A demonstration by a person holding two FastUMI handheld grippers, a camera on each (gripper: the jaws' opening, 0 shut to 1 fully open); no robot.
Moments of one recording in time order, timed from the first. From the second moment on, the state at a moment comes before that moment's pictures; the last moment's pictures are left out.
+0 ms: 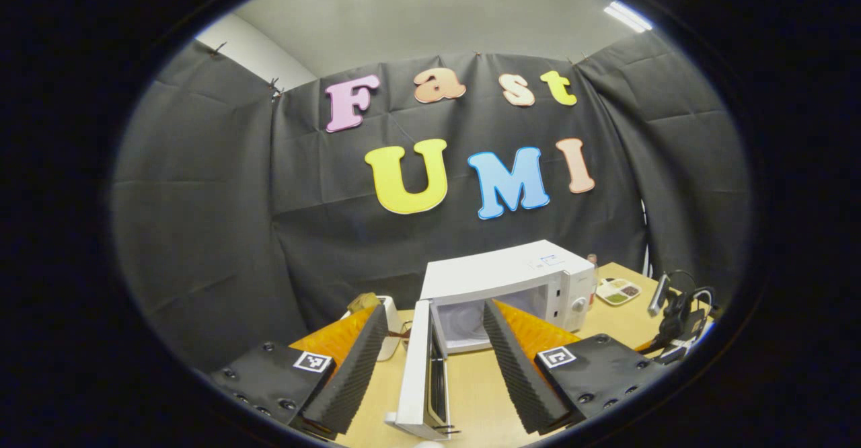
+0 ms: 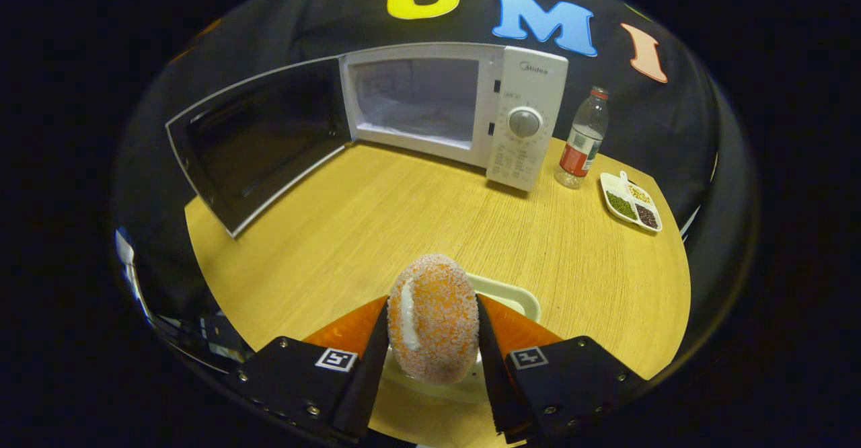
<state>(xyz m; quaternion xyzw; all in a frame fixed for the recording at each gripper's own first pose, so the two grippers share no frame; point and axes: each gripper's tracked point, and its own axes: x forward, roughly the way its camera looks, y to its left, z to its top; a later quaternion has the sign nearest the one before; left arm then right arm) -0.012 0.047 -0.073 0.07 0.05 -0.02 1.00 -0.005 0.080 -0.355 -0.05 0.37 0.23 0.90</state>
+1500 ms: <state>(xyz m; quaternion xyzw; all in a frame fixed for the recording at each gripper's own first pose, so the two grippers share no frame) 0.049 0.085 -0.134 0.07 0.04 0.00 1.00 0.315 0.268 -0.333 0.20 0.18 0.02 0.96</state>
